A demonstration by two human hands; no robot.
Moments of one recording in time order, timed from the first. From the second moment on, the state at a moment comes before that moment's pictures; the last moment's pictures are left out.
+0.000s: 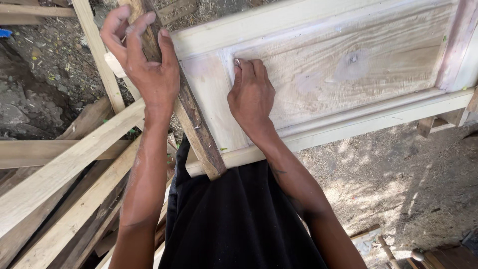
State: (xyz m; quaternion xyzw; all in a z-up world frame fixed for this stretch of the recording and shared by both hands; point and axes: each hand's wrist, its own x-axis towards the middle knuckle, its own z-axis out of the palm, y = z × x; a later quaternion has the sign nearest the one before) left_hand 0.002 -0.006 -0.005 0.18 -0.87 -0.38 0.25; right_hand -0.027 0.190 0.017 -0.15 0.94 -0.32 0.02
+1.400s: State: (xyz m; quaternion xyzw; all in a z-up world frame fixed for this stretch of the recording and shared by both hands) left_hand 0.011 -0.004 -0.013 0.19 -0.86 -0.41 0.25; right_hand -0.004 0.204 0.009 -0.21 0.92 -0.32 -0.03
